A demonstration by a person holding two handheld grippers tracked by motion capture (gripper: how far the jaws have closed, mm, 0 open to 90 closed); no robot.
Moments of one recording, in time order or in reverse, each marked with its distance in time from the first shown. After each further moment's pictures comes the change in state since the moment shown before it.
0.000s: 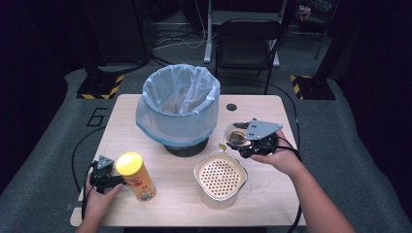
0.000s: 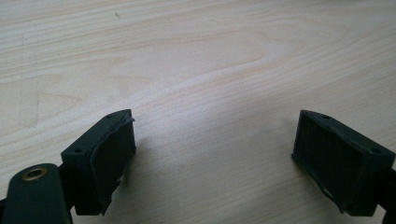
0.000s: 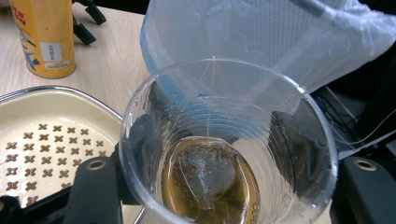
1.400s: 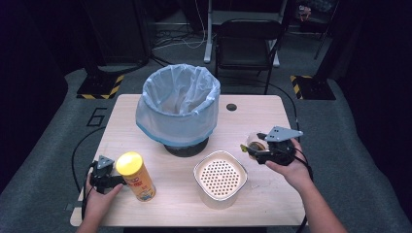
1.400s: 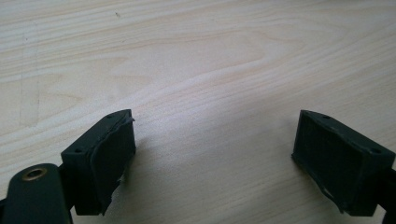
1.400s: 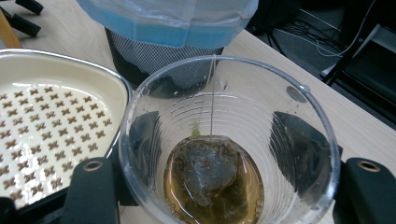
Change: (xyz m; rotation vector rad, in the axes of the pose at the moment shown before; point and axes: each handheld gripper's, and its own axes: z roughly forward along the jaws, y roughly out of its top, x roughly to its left) left arm -0.001 -0.001 0.001 -0.015 0.004 -0.008; right arm 0.003 -0.060 -0.025 0.130 -0.129 0.377
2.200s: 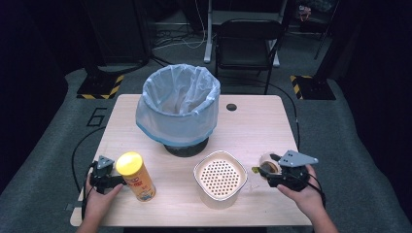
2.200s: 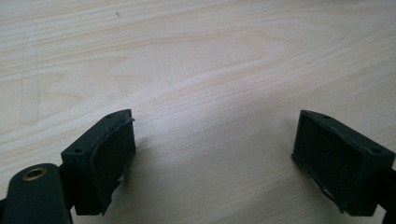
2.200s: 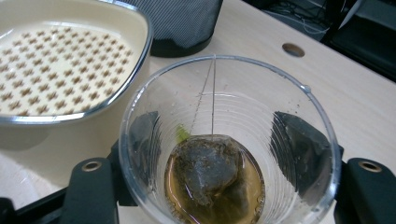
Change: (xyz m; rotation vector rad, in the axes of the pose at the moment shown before) left arm 0.000 0.000 -0.001 0.002 0.003 -0.001; right arm 0.028 -0.051 -0.039 0.036 -0.065 0.057
